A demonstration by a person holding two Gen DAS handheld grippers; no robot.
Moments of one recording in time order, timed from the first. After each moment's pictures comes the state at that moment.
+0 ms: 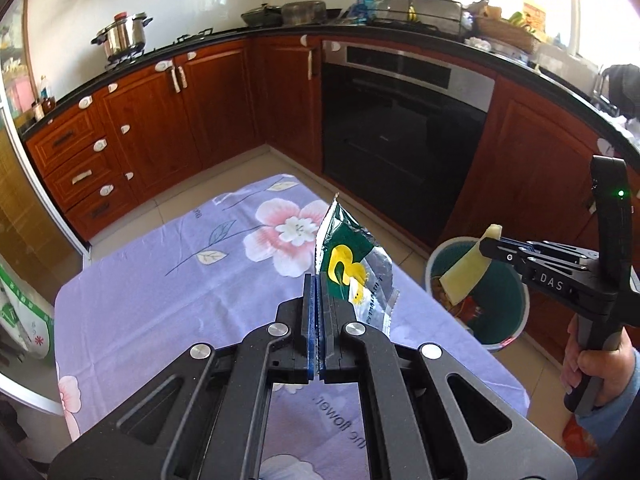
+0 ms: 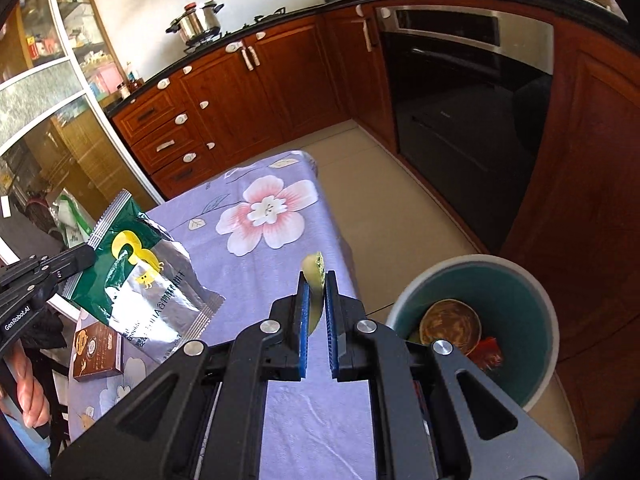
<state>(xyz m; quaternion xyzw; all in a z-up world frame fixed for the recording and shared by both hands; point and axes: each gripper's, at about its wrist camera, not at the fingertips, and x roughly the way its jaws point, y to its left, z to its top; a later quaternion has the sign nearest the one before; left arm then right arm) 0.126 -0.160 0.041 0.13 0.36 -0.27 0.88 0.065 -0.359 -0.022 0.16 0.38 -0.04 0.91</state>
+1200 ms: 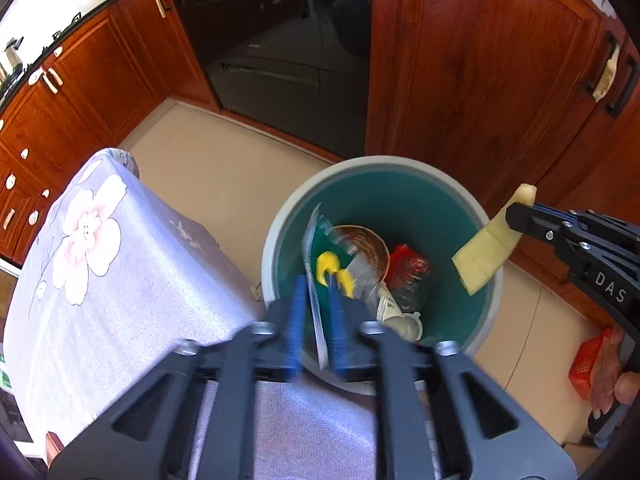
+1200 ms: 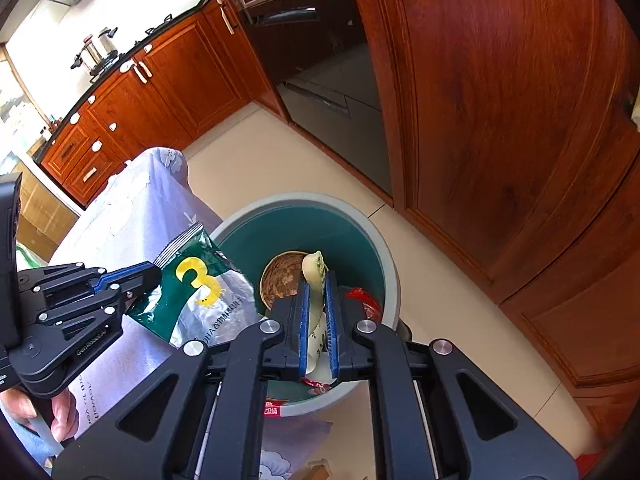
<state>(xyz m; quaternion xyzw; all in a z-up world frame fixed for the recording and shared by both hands) 0.106 -0.410 -0.097 0.26 0.46 -0.33 0.78 -0.019 -0.534 -0.107 0.23 0.42 -0.14 0.87</state>
